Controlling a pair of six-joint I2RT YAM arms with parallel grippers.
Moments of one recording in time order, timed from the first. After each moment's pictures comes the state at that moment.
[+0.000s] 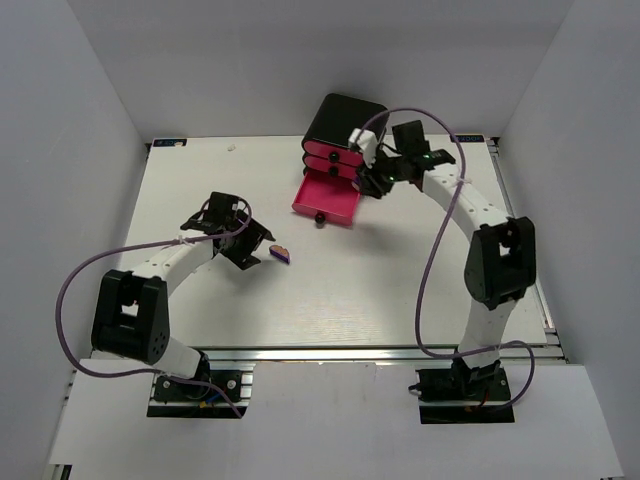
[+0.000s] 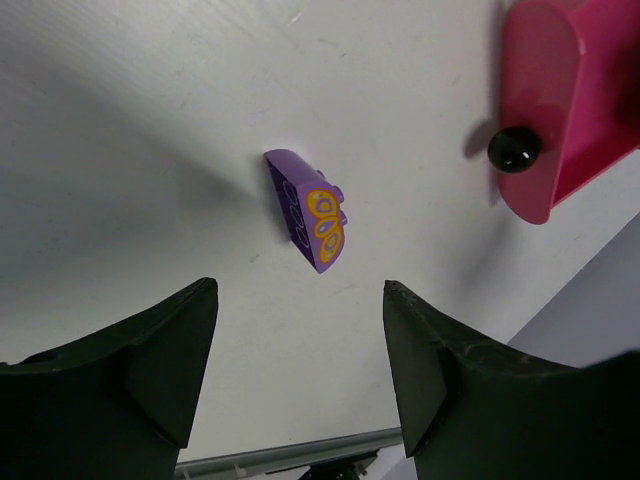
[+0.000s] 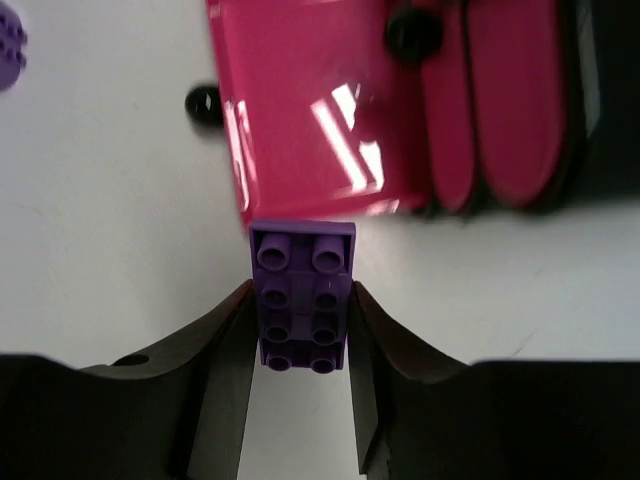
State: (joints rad) left arm -0.24 1.46 0.90 -0.41 0.14 -1.11; right arm 0.33 1.85 1.57 -0.55 -0.51 -0.62
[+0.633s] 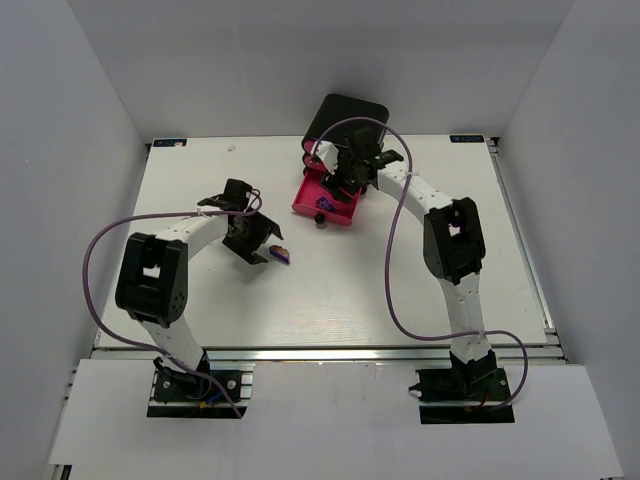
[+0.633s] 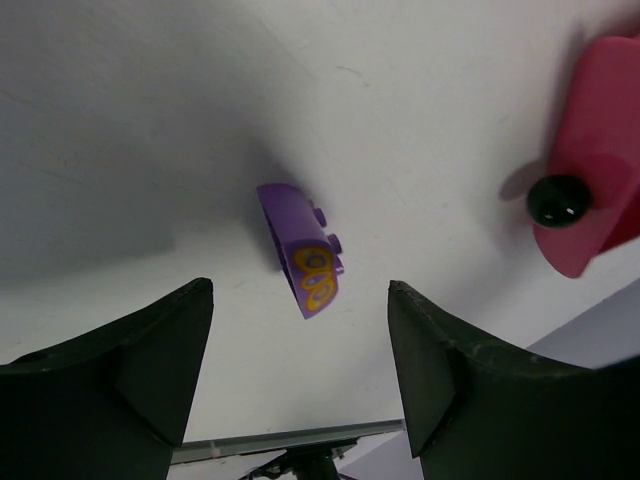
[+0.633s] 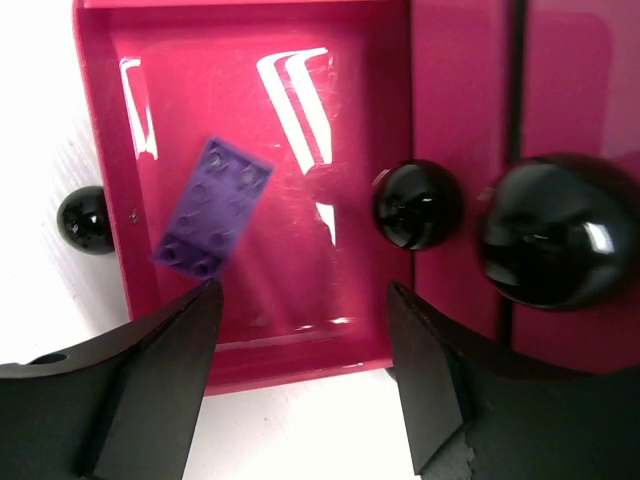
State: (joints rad) left arm -0.26 1.72 1.12 -0.57 0.18 -1.16; right arm 0.49 2.24 1.94 -0.54 -0.28 -0.70
